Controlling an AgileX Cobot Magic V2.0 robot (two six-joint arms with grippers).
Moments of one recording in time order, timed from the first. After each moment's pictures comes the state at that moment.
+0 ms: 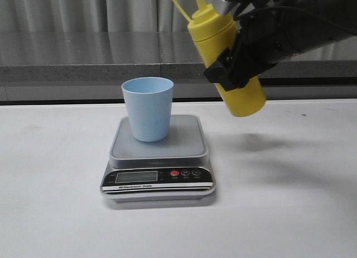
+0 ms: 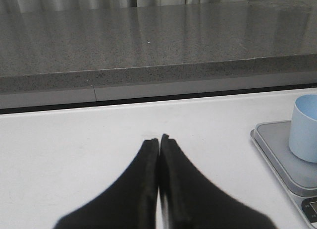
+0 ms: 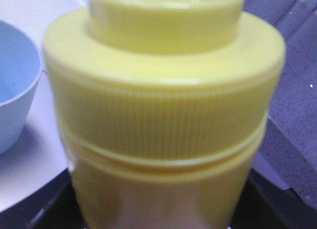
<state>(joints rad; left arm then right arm) -0.05 0.34 -0.30 -0.11 0.23 0.11 0.37 1.71 -0.96 -0.68 -0.34 0.06</state>
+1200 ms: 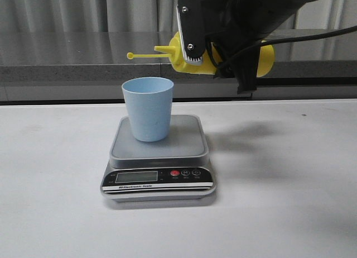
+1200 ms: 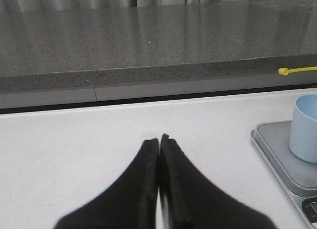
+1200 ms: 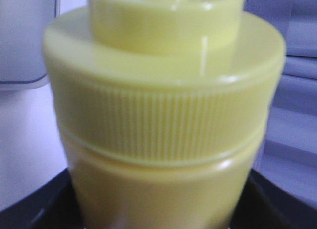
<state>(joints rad) -0.05 0.34 -0.30 -0.11 0.23 0.11 0.54 1.78 -1.18 -1.44 0.19 0.06</state>
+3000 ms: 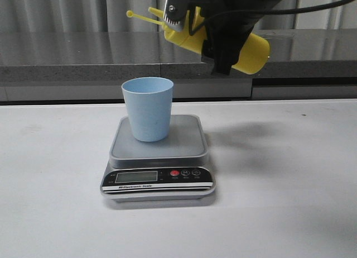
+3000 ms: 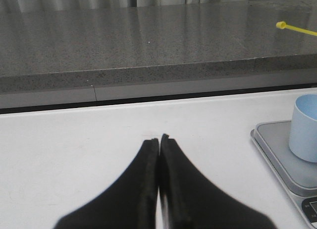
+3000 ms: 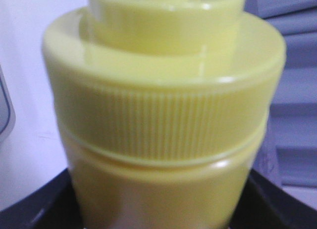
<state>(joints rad) -0.05 0.34 -0.30 -0.11 0.23 0.11 0.57 1.78 -1.23 -1.49 0.25 0.46</state>
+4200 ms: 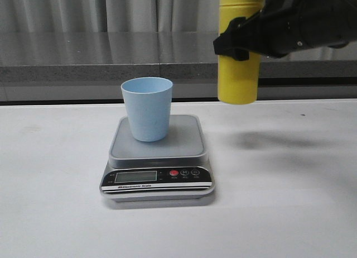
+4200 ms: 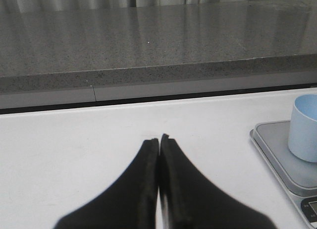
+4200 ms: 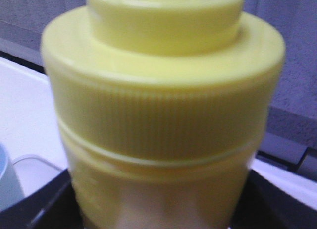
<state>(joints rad) -0.05 0.34 -0.30 -0.11 0.23 0.11 0.29 1.72 -0.85 -0.45 -0.63 0.34</state>
